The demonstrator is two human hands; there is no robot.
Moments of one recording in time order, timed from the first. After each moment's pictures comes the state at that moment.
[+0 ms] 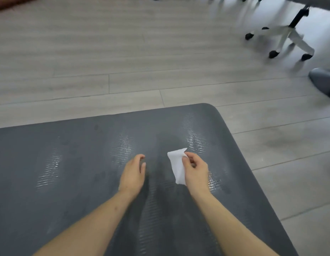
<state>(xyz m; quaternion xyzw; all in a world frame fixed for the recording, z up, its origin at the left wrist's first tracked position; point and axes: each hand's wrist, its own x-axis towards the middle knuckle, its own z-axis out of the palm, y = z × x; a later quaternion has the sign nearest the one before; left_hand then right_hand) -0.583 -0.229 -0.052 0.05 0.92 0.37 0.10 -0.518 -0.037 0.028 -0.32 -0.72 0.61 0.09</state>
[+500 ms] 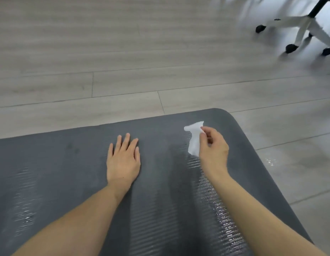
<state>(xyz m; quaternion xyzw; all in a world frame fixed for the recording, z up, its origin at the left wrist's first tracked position) -0.767 -0.191 -0.145 0.09 0.99 0.12 0.00 -0.691 0.048 -0.037 -0.28 -0.79 0.50 0.21</state>
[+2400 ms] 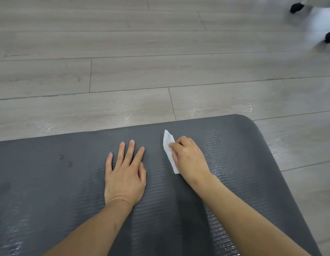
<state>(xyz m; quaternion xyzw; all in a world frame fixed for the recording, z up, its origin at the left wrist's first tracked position) -0.782 -0.188 -0.153 0.09 0.99 0.06 0.00 -0.797 0.023 -0.129 0.02 -0.98 0.17 0.10</state>
